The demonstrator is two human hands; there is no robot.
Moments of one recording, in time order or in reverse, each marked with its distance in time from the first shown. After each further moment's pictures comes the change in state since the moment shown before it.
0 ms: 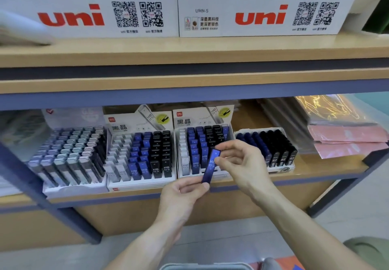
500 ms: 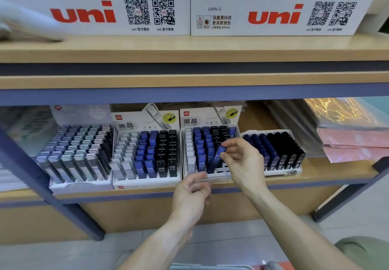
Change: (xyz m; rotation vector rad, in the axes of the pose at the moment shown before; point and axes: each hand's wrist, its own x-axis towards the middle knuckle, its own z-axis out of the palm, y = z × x) left_hand 0.014 -0.010 0.009 0.021 0.051 -0.034; right_hand 0.021 0.024 0.024 -0.107 0.160 -0.102
